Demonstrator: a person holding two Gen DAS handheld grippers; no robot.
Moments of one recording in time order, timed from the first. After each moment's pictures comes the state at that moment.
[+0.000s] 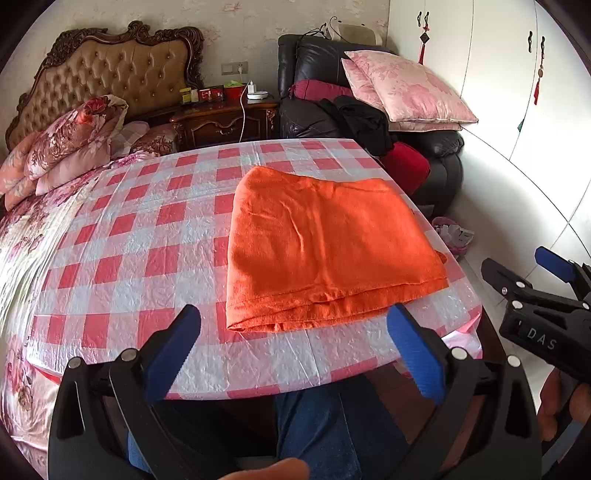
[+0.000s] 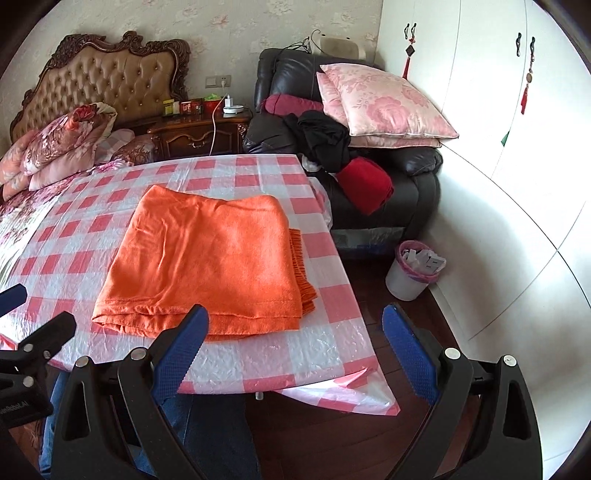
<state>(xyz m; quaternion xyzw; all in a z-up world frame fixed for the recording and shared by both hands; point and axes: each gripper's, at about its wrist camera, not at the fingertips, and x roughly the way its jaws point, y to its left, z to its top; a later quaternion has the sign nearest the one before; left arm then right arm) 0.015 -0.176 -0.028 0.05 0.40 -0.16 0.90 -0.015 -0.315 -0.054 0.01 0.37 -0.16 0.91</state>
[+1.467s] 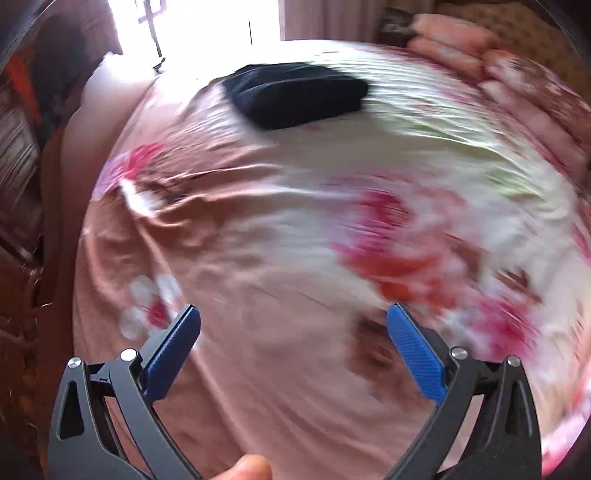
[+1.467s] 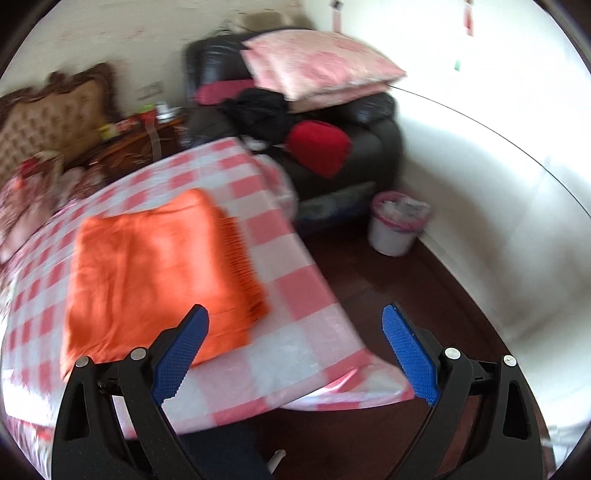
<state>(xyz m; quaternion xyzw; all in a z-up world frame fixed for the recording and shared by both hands) -0.042 0.572 -0.236 -0.27 0.42 0.51 0.70 0.016 -0.391 -0.101 0.15 0.39 -0.27 0.87</state>
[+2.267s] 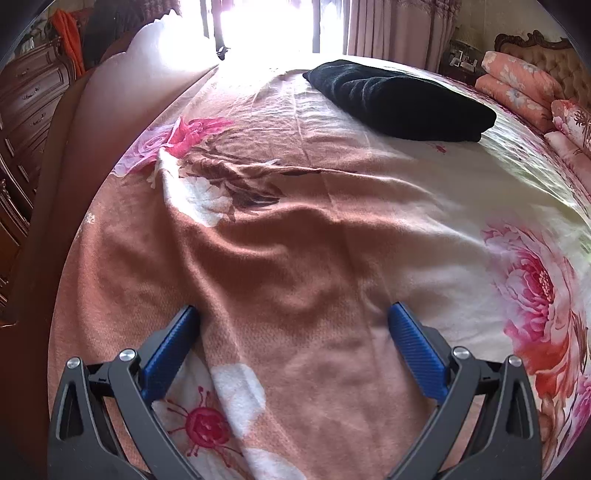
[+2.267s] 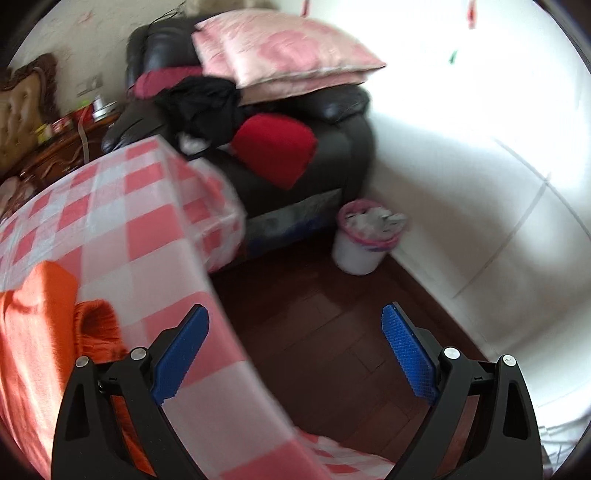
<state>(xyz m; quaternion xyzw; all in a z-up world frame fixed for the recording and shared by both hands) -0.091 0.634 -0.294 -0.27 0.36 0.58 0.68 0.165 -0.470 -0.179 0.10 0.41 -0.32 0.85</state>
